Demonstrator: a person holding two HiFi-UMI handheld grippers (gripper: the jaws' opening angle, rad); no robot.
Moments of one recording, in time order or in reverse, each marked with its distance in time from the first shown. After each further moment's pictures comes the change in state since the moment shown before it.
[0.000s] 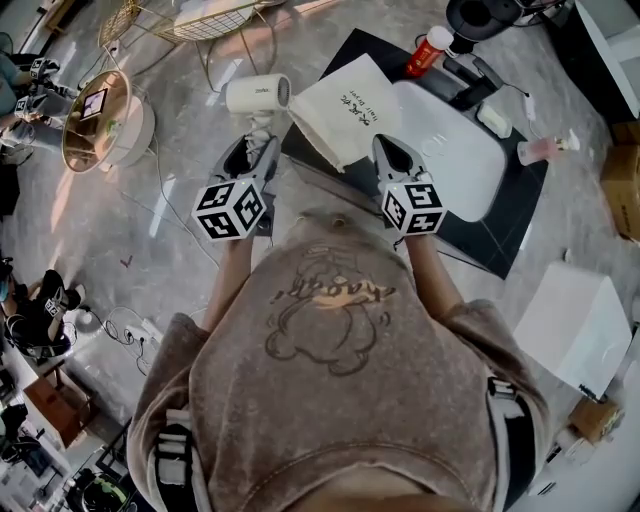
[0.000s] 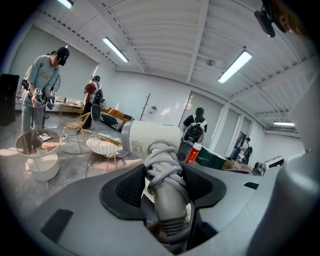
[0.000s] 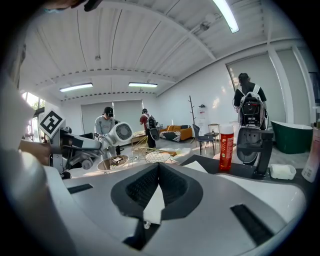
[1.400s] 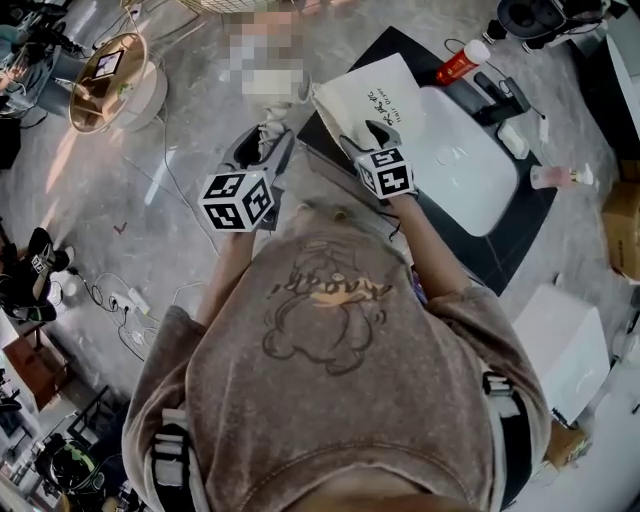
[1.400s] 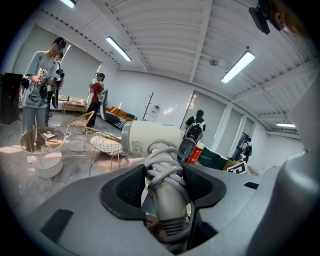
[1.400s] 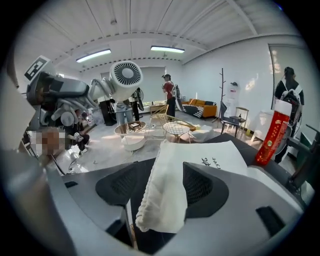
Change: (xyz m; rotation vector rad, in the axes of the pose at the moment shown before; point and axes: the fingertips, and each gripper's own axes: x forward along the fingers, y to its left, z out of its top) left arm -0.008 0.014 -0.010 -0.019 0.012 0.024; right arm 0.107 0.043 -0.092 -0.211 0.357 0.218
